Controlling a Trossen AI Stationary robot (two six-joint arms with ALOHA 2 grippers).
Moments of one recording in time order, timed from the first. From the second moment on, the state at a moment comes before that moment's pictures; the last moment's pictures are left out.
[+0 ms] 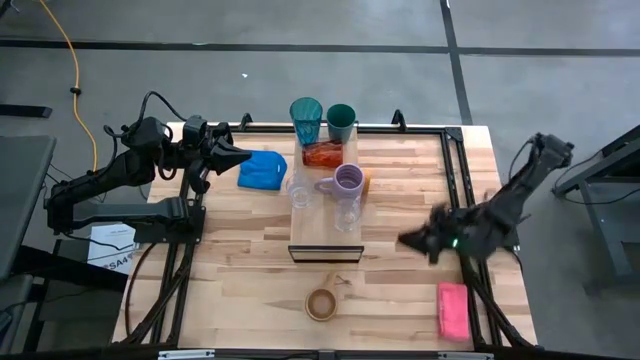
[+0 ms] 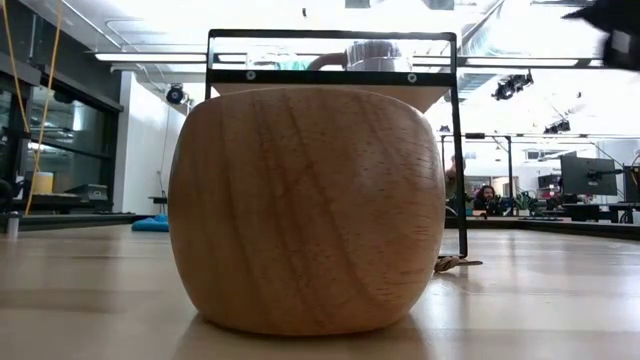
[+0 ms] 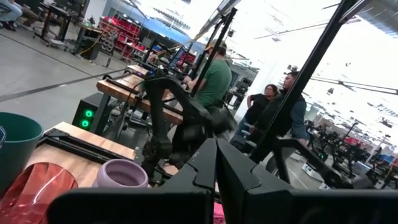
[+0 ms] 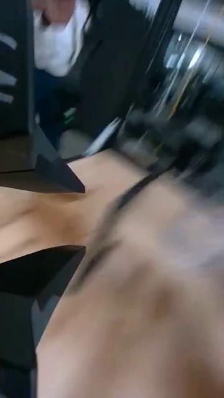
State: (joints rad) left arm 0.45 0.70 0.90 -0.05 0.37 -0.50; right arm 0.81 0.83 0.59 -0.25 0.80 1.32
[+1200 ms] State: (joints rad) left arm 0.45 0.65 0.90 -0.24 0.29 -0.25; right arm 0.41 0.63 0.90 -0.39 0.76 0.26
